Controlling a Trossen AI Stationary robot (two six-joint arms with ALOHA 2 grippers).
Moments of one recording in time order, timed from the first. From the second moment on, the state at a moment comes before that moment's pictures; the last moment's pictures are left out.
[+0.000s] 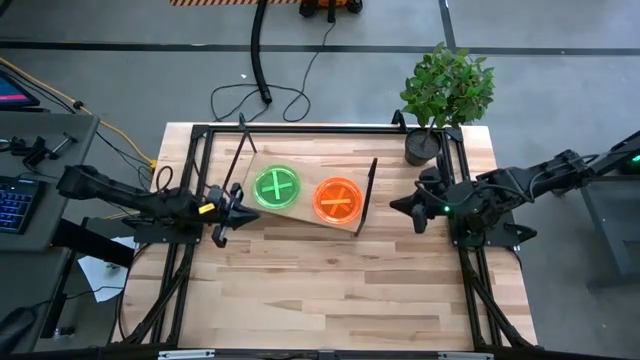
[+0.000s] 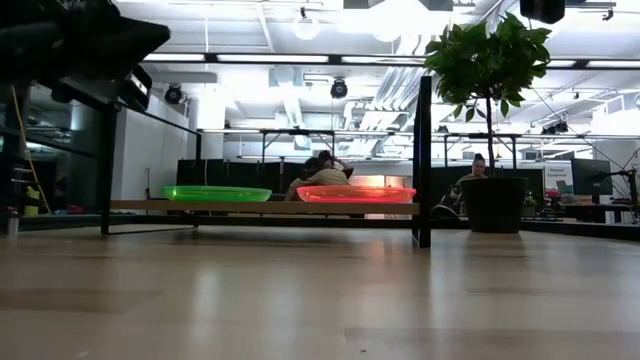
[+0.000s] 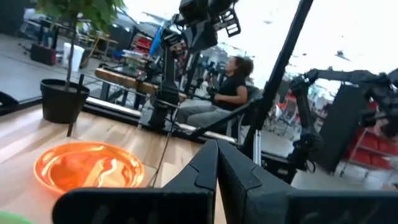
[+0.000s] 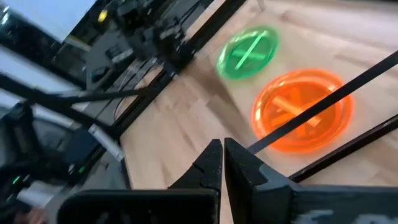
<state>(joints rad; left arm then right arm) -0.20 0.52 0.01 0.68 -0.12 -0.30 0.36 0.90 1.00 -0.62 0.45 0.97</state>
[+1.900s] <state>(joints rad) -0.07 0.09 0.01 0.01 -0.03 -0.02 0.37 0.39 0.23 0.09 0.34 0.41</state>
